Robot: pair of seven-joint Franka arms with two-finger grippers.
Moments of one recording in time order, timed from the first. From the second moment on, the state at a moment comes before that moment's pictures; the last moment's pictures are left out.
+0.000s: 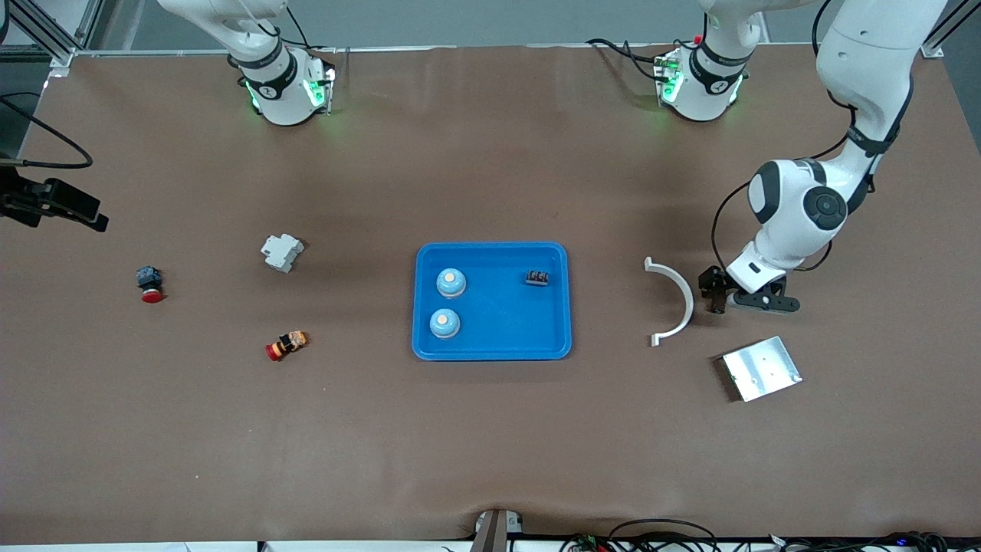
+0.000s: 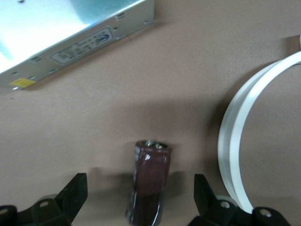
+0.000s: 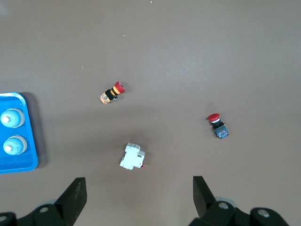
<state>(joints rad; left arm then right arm) 0.09 0.41 -0.13 -2.34 0.00 2.86 0.12 -0.05 0.08 -0.01 -1.46 0.00 1.52 0.03</state>
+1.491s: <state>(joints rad) 0.09 0.24 -0.18 -2.11 0.00 2.36 -0.12 -0.05 0.07 -0.01 -1.45 0.00 1.54 0.01</state>
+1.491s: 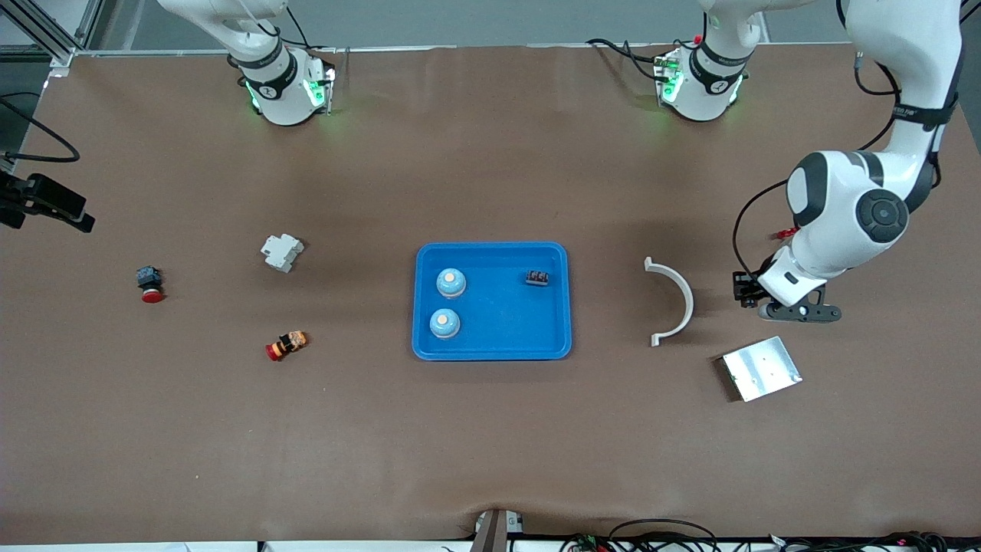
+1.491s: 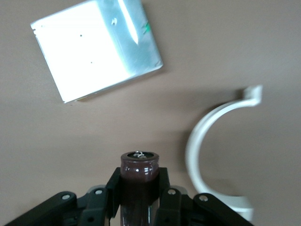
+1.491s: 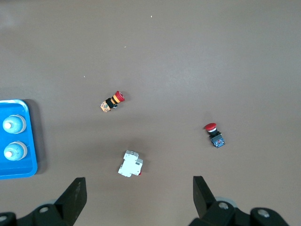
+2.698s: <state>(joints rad) -0.17 0.39 -0.36 -1.87 0.12 2.34 -1.74 -0.06 0.07 -0.01 -1.45 0.00 1.54 0.01</state>
